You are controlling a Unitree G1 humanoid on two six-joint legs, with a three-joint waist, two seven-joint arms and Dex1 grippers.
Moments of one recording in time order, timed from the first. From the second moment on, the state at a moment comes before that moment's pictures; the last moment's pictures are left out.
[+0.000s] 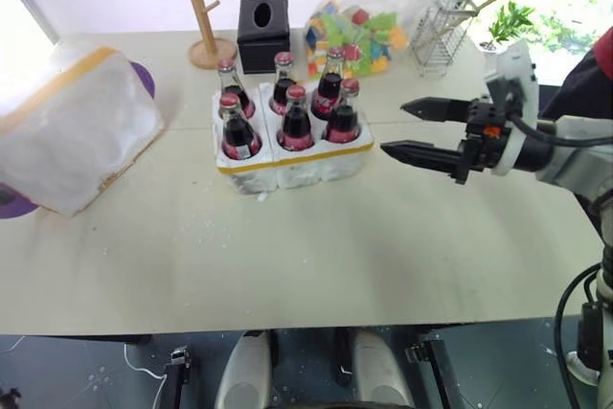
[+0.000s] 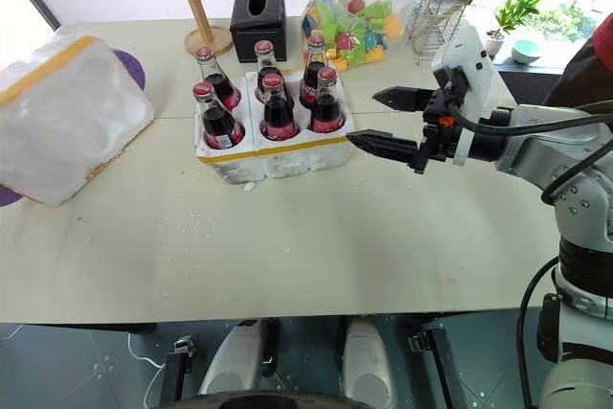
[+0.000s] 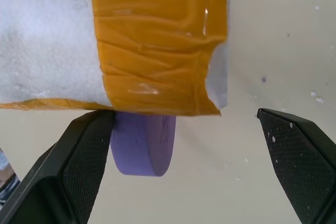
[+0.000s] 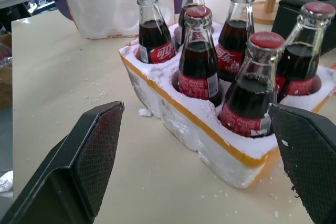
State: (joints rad) left arm -1.13 1.34 -0.12 1.29 0.30 0.09 -1.46; right arm -0.63 -0.86 -0.21 -0.36 0.83 0.99 0.82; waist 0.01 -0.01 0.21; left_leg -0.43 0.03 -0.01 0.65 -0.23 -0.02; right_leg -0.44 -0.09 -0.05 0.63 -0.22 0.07
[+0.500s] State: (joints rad) left arm -1.23 1.39 -0.15 1.29 0.33 0.15 -1.58; right arm -0.61 -0.84 -0.19 -0.36 0.83 0.97 0.81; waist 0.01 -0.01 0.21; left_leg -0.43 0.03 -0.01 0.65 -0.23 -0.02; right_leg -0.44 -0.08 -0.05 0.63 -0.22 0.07
